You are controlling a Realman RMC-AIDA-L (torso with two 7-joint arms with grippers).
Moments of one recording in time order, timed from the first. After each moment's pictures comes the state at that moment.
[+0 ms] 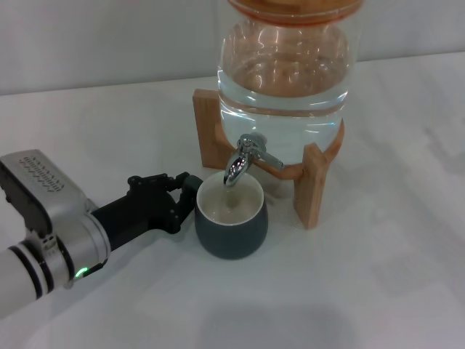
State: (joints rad) left arm -0.71 -2.08 2.84 0.07 -0.53 1.00 -0.63; right arm 0.31 2.01 -0.44 -0.12 2.13 1.67 -2.61
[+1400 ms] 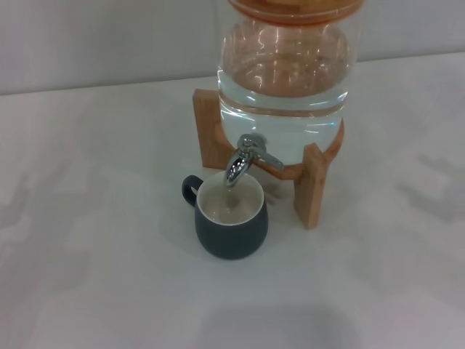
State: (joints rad) left arm -0.48 -2.06 2.83 -0.24 -1.12 1.37 -0.76; right arm 0.04 2.01 -0.69 -1.02 1.78 1.72 -1.69
